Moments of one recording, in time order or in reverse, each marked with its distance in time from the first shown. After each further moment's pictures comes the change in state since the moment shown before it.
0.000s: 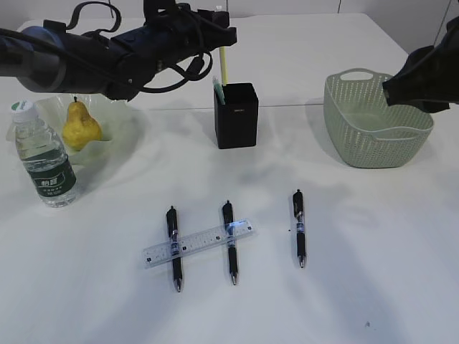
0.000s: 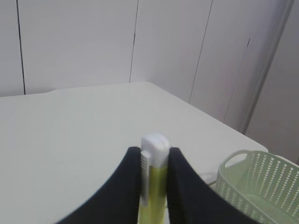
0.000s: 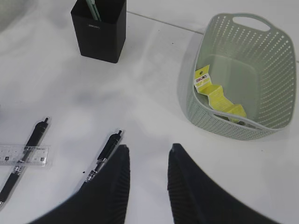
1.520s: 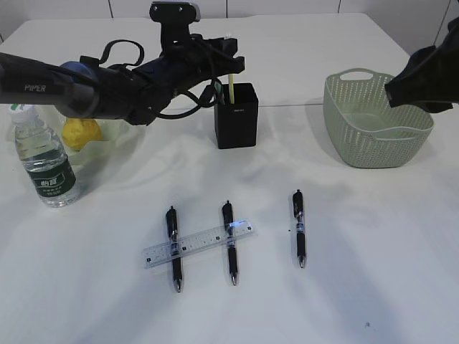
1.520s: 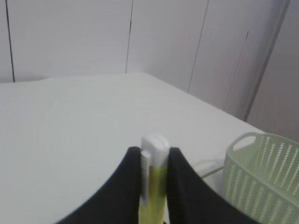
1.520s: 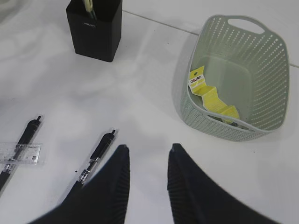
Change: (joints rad) left arm 0.000 0.158 -0.091 0.002 -0.067 0.001; right arm 0.000 0.000 0.000 -0.030 0.002 0.000
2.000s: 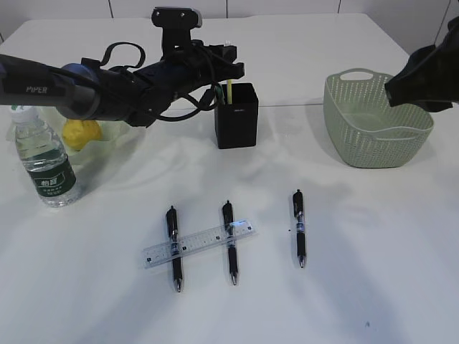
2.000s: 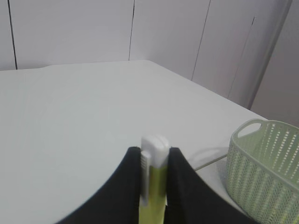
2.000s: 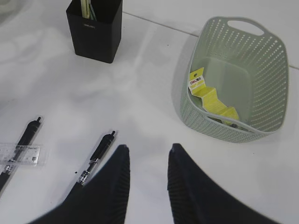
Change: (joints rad) left arm 0.000 0.005 0.000 0.004 0.036 0.000; right arm 0.000 0.000 0.000 -0.002 -0.003 0.000
